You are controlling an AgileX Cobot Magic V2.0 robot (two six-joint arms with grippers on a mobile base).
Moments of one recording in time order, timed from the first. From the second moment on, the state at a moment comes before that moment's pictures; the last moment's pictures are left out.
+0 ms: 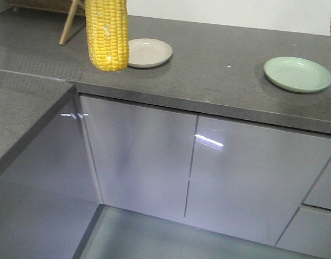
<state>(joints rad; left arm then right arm) -0.29 1.78 -2.43 -0.64 1.28 0.17 0.12 1.41 -2.26 0.23 1.30 -0.37</state>
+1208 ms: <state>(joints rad) -0.29 1.78 -2.43 -0.64 1.28 0.17 0.12 1.41 -2.26 0.23 1.30 -0.37</state>
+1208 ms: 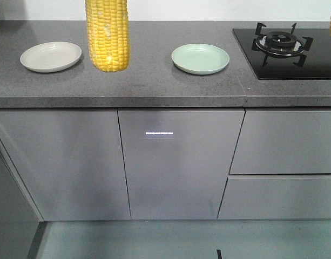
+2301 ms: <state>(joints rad) -0.29 1.78 -2.43 -0.64 1.28 0.17 0.12 1.41 -2.26 0.23 1.30 -0.37</state>
